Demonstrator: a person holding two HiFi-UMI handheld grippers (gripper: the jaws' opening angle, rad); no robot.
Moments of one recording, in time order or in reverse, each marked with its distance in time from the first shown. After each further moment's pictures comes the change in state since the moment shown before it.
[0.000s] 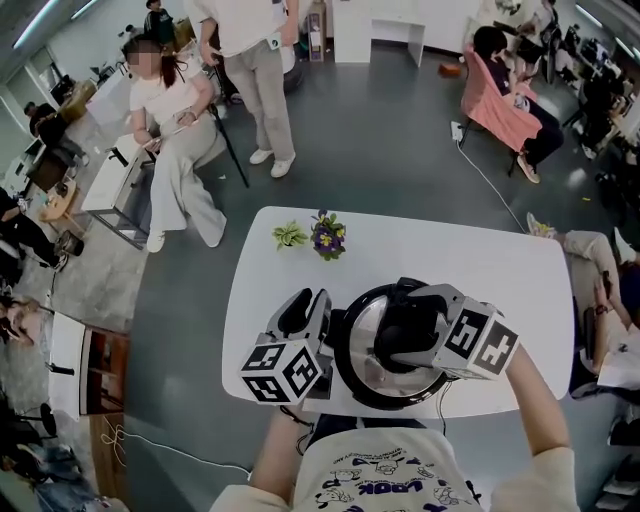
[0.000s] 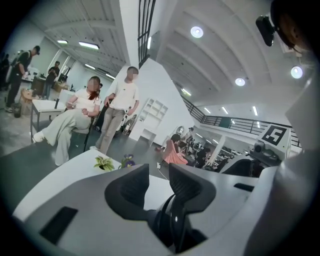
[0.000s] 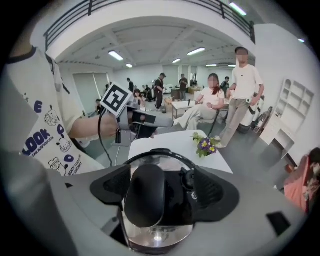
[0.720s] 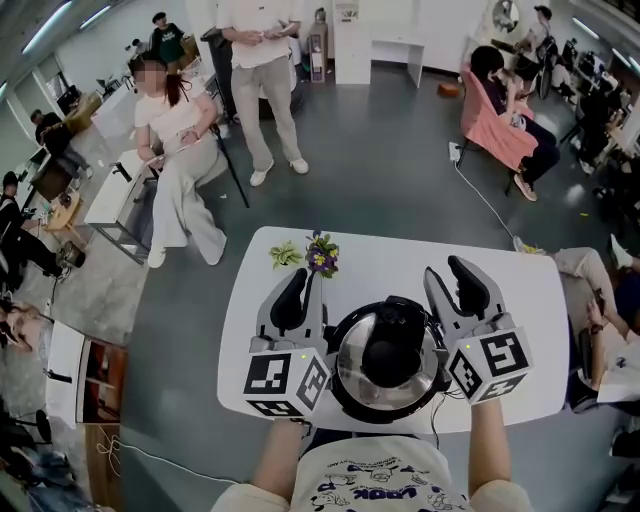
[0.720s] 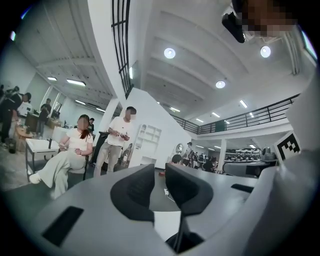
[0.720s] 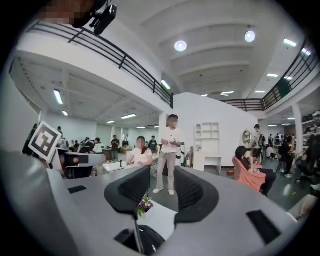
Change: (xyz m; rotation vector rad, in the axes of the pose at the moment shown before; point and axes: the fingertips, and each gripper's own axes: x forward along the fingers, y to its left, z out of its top) left arm -0.014 -0.067 0.099 0.247 -0.291 0.026; right arm -0.138 -0.096 0.040 0.360 -0.748 -0.780
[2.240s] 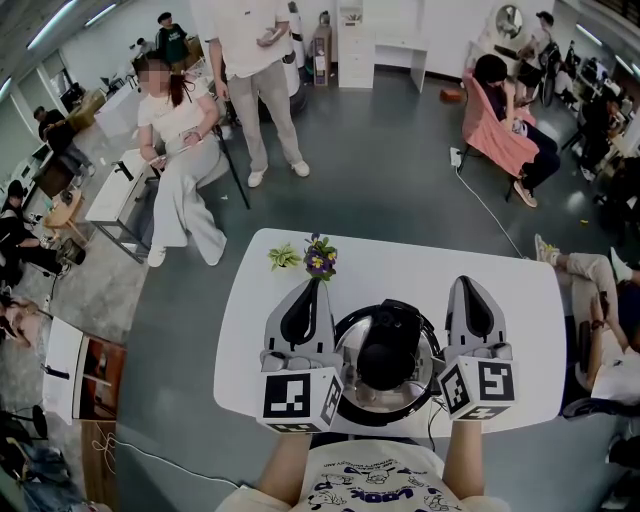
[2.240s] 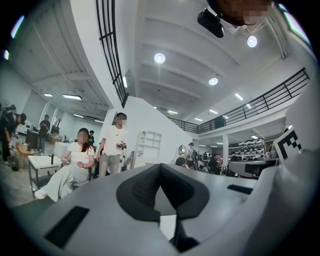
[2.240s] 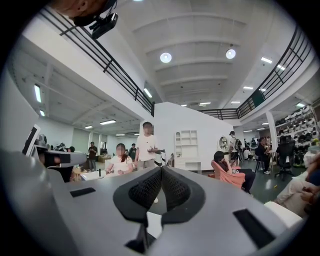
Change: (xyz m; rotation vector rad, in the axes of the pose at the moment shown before) left arm -0.012 -0.030 0.012 0.125 -0.063 0.027; right arm -0.035 -0.030 -0.002 0.062 -0.103 -0.250
